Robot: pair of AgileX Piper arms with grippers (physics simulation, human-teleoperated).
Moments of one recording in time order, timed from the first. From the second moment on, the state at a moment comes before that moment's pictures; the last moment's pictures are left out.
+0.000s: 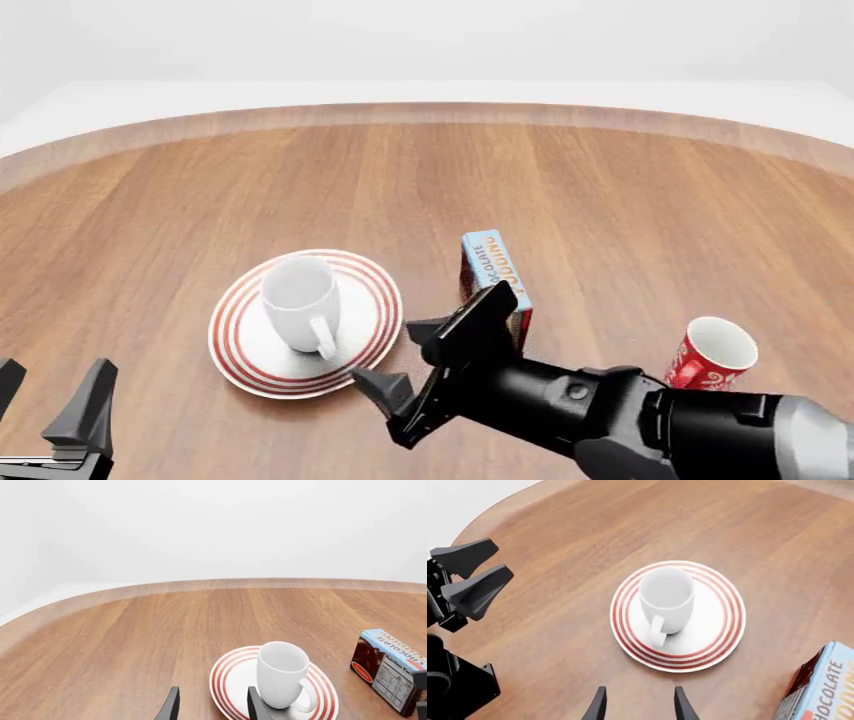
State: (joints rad) left arm 0.00 0.00 0.00 0.00 0.00; right arm 0.97 1.43 -0.64 -0.30 0.13
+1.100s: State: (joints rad) left arm 0.00 0.00 0.00 0.00 0.00; right arm 0.90 1.11 -0.29 -0.44 0.17
